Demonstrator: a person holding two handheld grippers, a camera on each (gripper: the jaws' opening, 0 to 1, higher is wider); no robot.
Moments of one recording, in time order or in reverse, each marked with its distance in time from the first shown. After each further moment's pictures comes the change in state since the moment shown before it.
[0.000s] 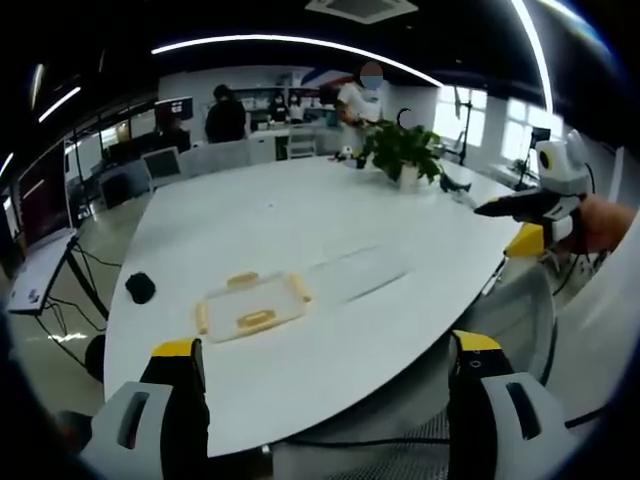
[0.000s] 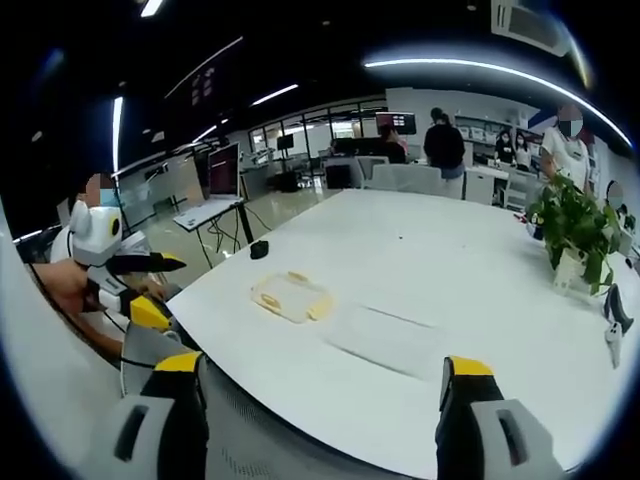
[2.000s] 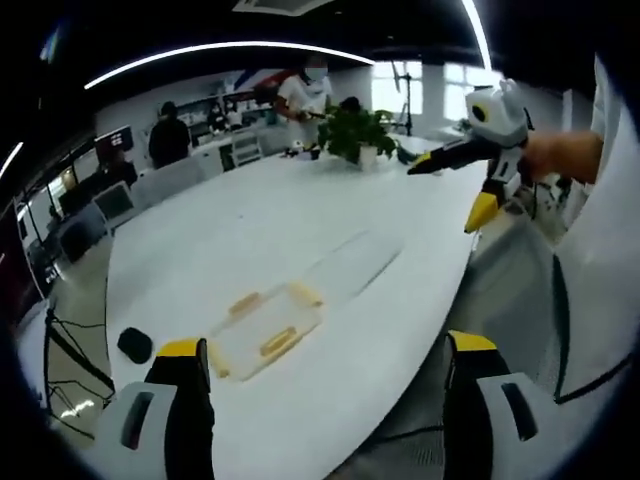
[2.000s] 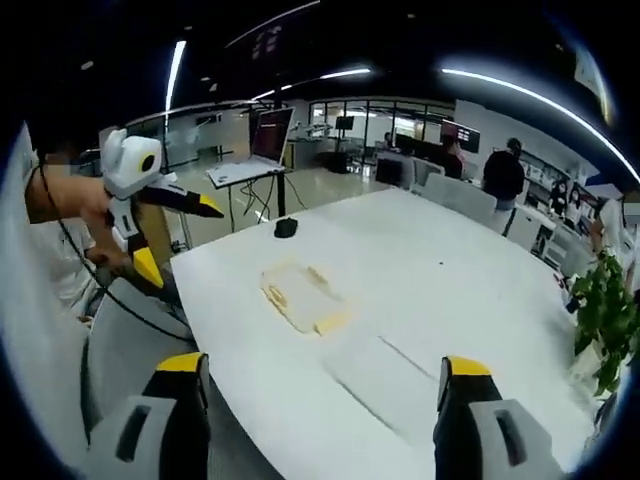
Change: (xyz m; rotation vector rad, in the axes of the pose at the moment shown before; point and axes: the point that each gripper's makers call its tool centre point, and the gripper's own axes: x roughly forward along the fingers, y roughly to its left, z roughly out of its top) left arm 0.026 0.047 0.010 0.266 0.047 -0.197; right arm 0.076 0.005 0.029 -0.317 0.091 0.122
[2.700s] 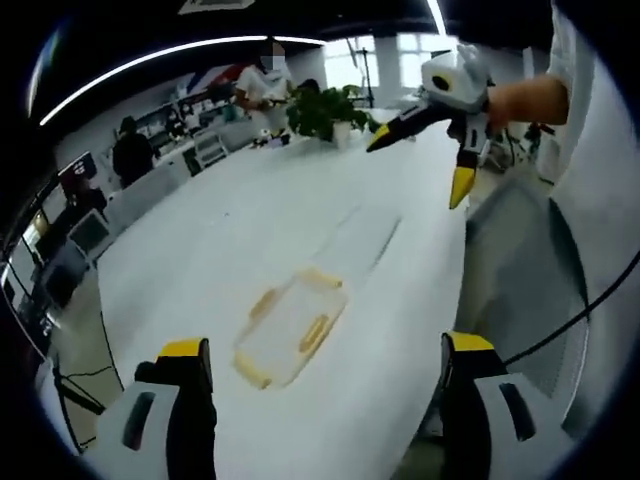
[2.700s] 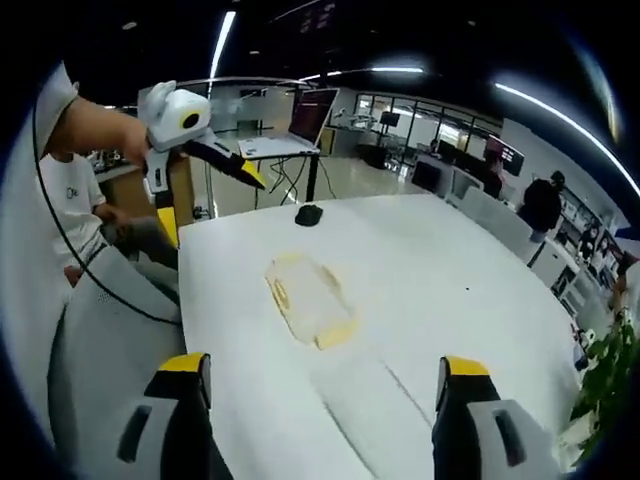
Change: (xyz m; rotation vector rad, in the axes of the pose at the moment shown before) left arm 0.014 0.054 -0.013 0.194 0.097 -0.111; right arm 0.055 -0.003 0.013 -0.196 0.063 0.100
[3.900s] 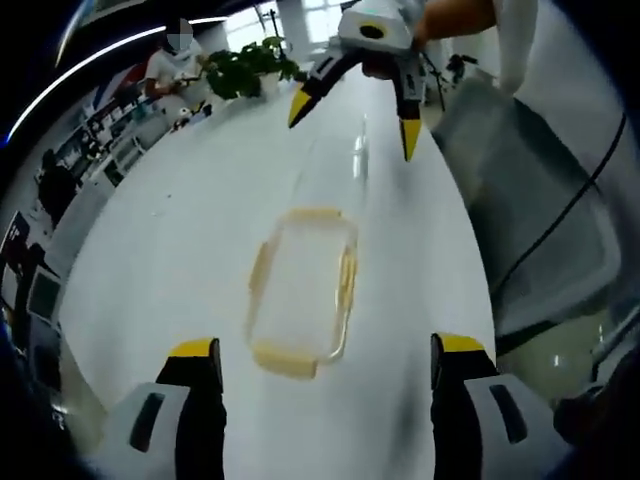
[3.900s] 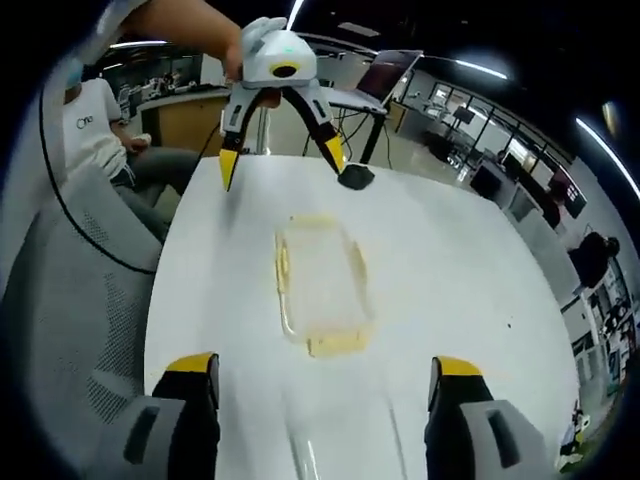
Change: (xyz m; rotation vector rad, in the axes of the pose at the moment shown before) left arm 0.058 0.056 -0.059 0.289 0.166 -0.263; right arm 0.098 -0.009 -0.018 -0.254 0.155 0.160
